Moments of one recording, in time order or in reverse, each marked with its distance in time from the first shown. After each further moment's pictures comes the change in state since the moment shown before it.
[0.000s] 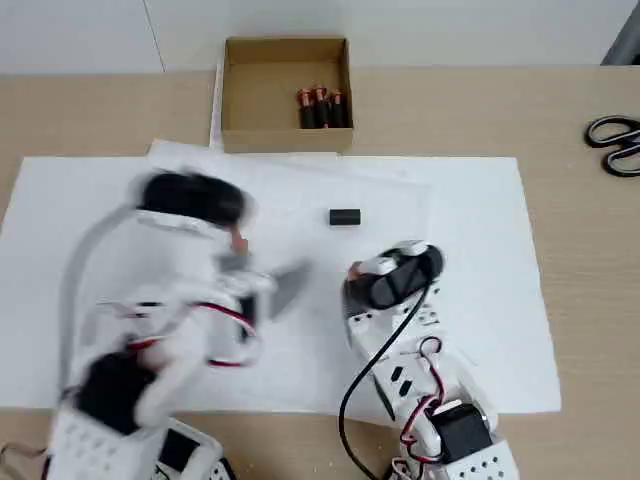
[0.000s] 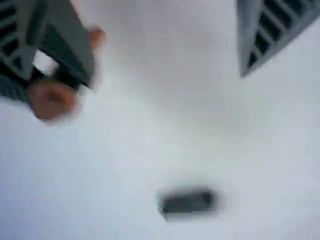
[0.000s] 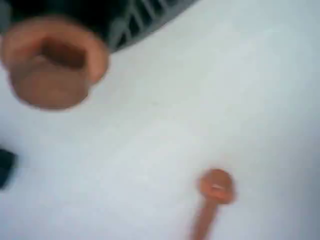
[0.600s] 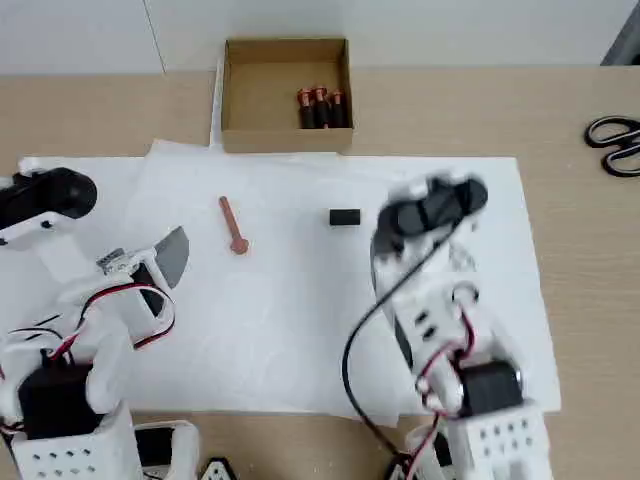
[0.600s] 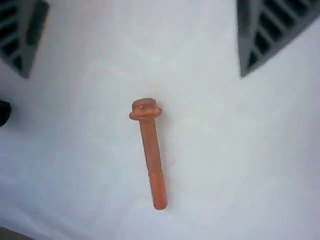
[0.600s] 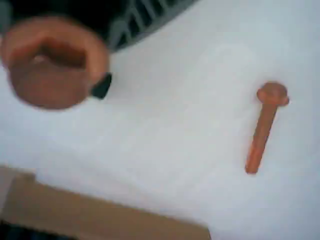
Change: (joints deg) left arm -25.9 0.0 -0.8 5.7 -0.4; right arm 6.9 37.7 -38.4 -0.4 3.5
